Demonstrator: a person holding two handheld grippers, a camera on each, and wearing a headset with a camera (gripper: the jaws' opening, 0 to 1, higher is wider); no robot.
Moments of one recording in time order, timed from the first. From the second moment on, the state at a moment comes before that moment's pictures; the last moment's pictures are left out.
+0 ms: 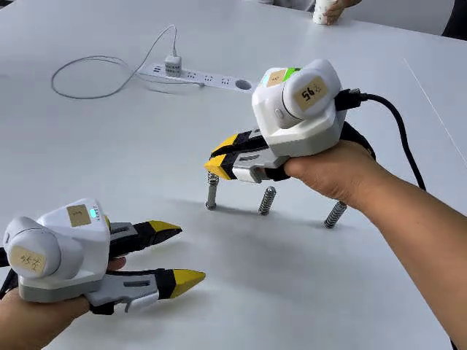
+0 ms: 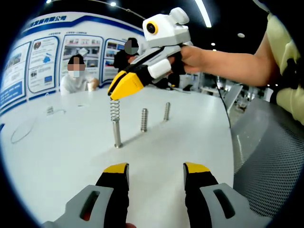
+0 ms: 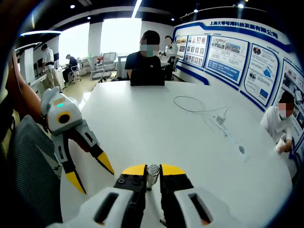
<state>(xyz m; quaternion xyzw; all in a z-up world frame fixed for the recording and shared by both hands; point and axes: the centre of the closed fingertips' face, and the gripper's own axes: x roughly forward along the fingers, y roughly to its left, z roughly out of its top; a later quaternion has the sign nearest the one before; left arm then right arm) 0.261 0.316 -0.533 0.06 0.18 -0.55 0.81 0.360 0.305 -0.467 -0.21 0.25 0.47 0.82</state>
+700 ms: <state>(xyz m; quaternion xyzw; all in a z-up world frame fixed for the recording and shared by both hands) 0.262 0.316 -0.537 0.06 0.19 -0.55 0.81 0.357 0.305 -0.498 -0.21 0.27 0.46 0.82</state>
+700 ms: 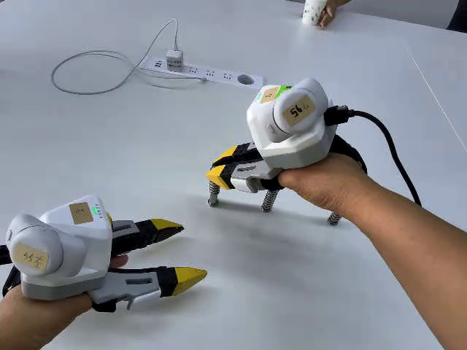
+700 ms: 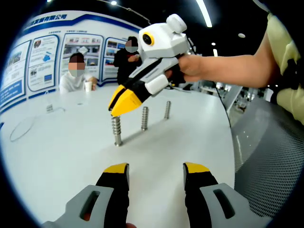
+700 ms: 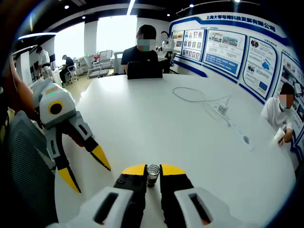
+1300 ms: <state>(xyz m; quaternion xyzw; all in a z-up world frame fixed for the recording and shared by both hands) 0.263 0.316 -0.539 0.06 0.19 -0.55 0.81 0.358 0.303 -0.522 -0.23 0.28 0.45 0.81</state>
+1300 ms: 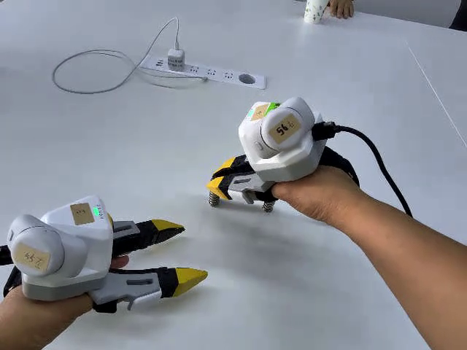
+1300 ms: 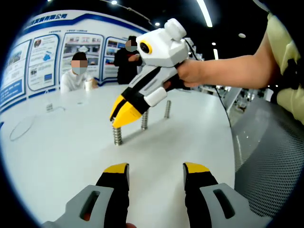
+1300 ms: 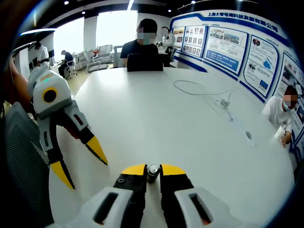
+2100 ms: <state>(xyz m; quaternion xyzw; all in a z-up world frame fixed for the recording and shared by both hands) 0.263 0.316 -0.537 0.06 0.19 -0.55 0.81 0.350 0.290 -0.513 -0.21 0.28 0.44 0.83</state>
